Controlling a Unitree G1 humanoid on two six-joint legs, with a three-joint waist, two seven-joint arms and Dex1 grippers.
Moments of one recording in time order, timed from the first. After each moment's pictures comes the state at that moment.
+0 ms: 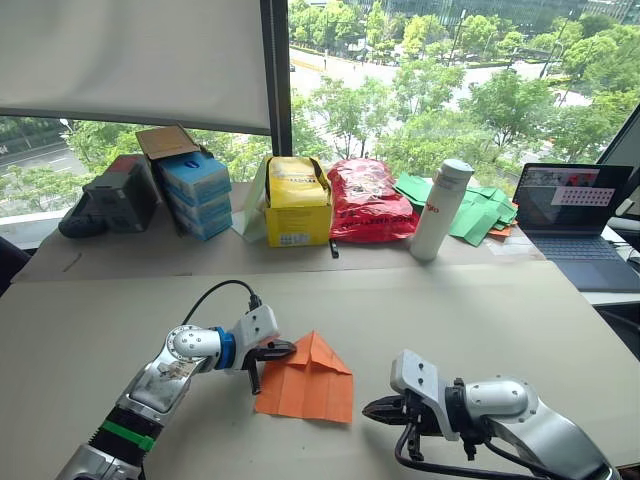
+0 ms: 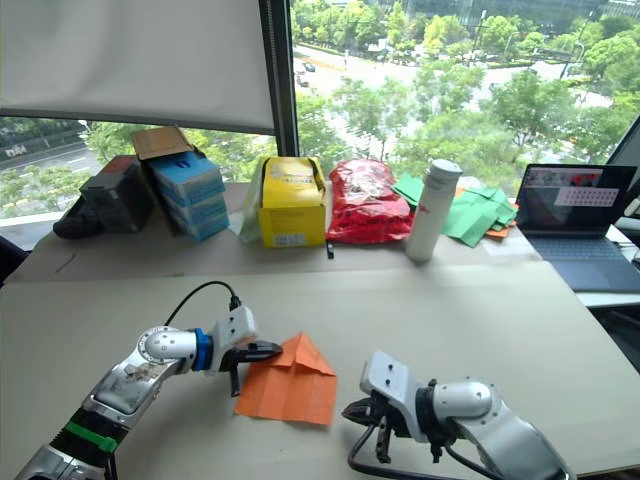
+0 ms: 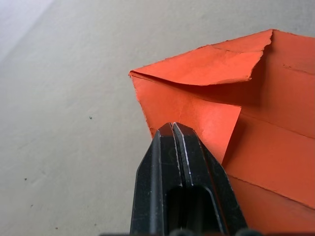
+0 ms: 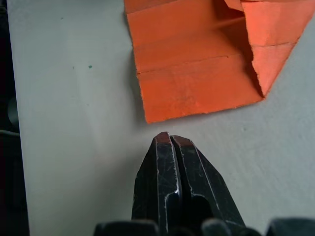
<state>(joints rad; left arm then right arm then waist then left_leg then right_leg) -0.35 0.63 -0.28 0.00 -0.14 0.31 -0.98 -0.03 -0.70 0.29 -0.63 0.21 0.73 0.91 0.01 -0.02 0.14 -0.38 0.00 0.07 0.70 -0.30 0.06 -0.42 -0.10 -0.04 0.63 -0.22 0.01</state>
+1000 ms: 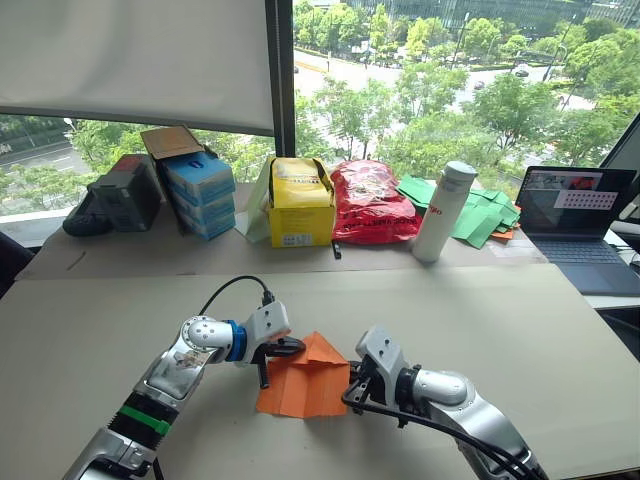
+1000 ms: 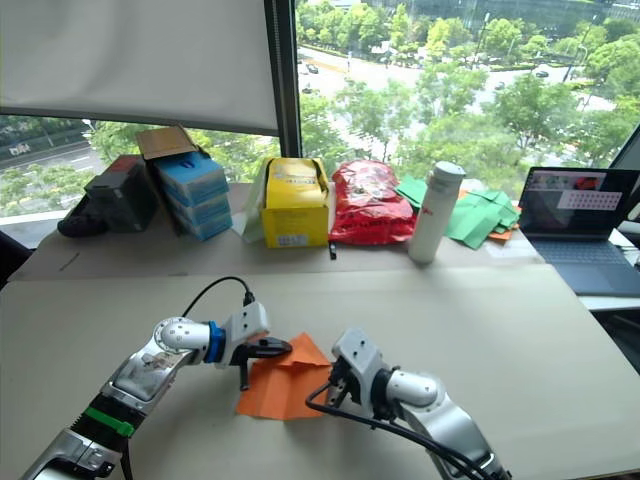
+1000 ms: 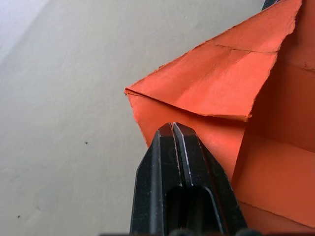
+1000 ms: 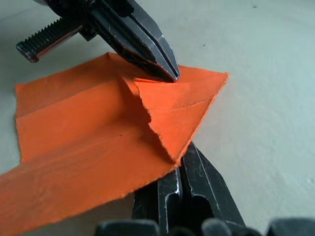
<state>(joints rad) -0.42 0.58 -0.31 0.06 -0.10 0.30 -1.03 -0.18 -0.37 0.33 -0.34 0.17 0.60 0.62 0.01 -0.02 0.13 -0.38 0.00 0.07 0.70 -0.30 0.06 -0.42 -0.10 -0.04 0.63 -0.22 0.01</state>
